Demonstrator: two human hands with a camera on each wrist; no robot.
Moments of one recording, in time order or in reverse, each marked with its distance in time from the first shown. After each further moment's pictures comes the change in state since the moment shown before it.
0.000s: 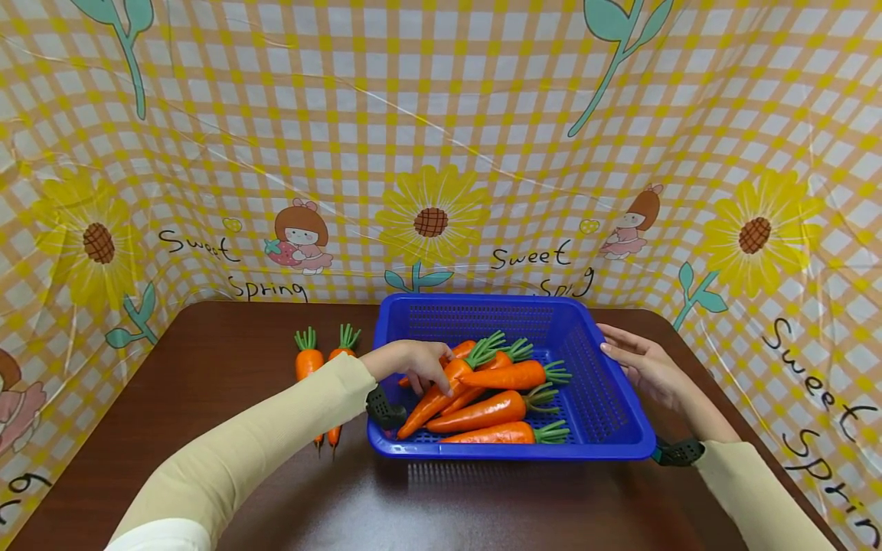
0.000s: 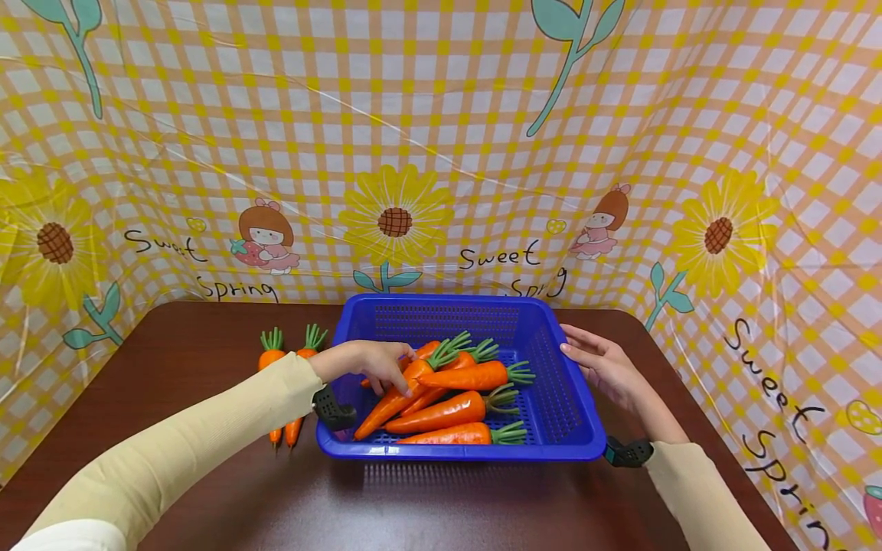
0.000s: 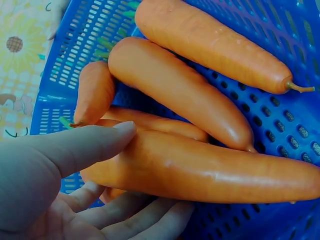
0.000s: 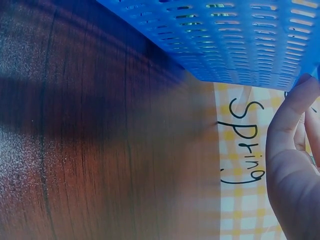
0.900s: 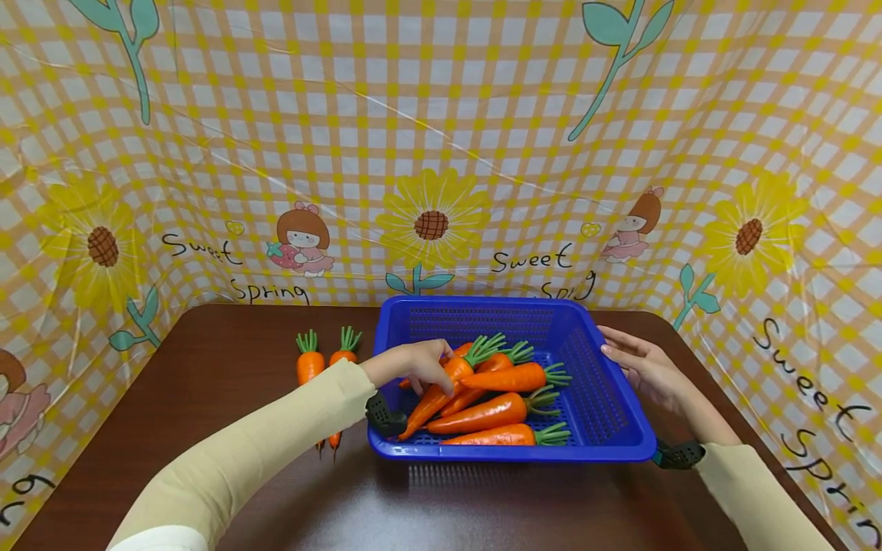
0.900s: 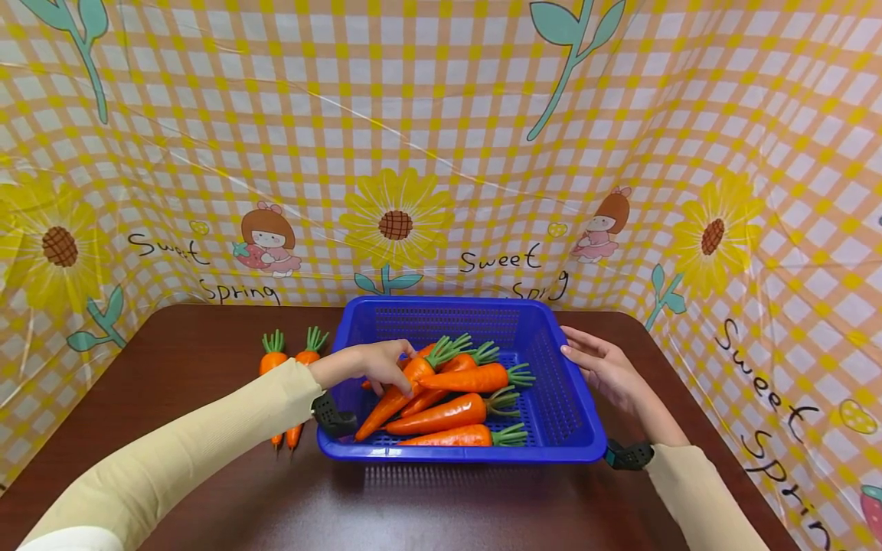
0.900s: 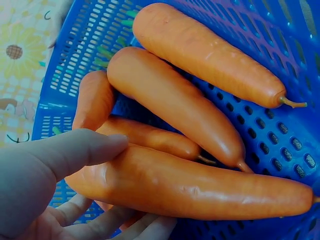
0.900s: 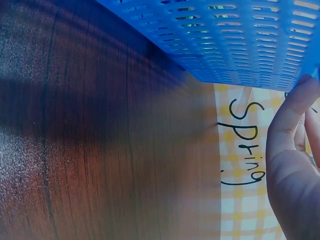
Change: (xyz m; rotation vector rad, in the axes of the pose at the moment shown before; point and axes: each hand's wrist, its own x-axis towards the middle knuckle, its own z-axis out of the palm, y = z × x) left_hand -0.006 0.000 0.008 0.023 0.157 0.054; right_hand 0.000 0.002 0.000 0.010 -0.006 -0.018
